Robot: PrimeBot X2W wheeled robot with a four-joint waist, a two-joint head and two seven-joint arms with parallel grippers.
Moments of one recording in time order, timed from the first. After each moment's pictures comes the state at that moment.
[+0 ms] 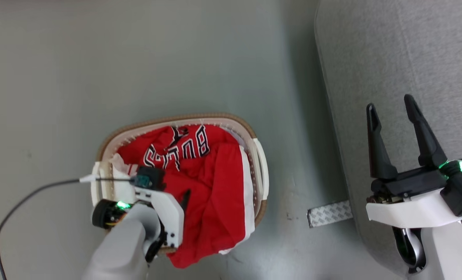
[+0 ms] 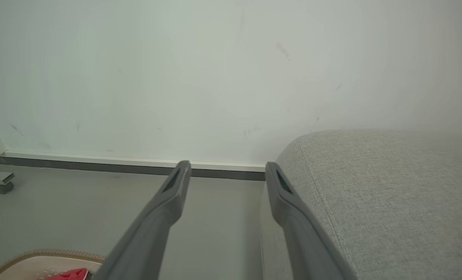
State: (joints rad) left arm -0.68 0.07 -0.34 1.03 -0.18 -0.12 0.01; right arm -0.37 -0.05 0.12 0.04 0.18 0.13 -0.26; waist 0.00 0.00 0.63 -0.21
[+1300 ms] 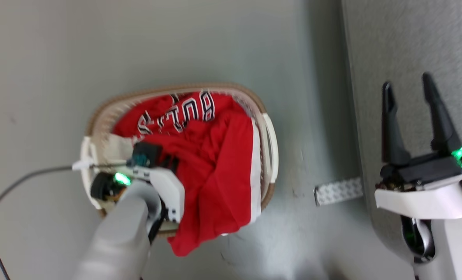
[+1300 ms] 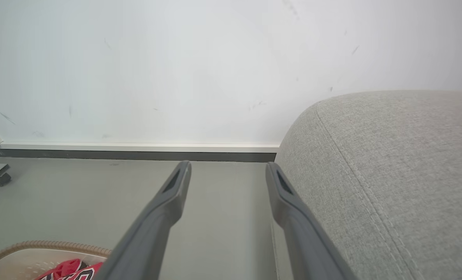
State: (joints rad) left arm -0.87 0.06 -0.42 1.20 -0.21 -0.11 -0.21; right arm -0.42 -0.05 0.09 -0.02 0.22 0.13 -0.26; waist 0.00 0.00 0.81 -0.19
